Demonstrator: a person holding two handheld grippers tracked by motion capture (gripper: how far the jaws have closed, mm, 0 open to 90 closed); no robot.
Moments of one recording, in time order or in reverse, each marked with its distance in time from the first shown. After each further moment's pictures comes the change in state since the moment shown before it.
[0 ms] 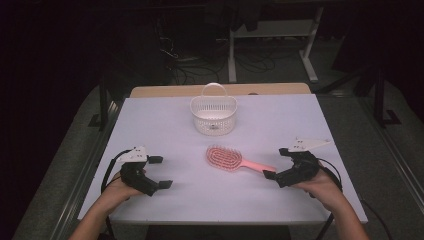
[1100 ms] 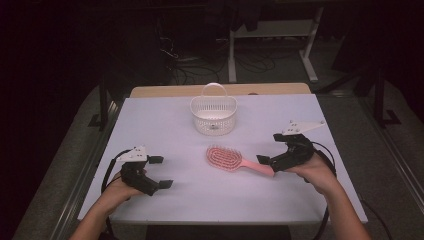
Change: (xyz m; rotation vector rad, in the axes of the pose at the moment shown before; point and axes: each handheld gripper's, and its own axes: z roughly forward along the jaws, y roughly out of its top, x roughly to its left) left arm 0.000 0.001 0.001 -0.008 -0.005 -0.014; right arm -0.003 0.046 0.003 -0.018 0.001 -0.025
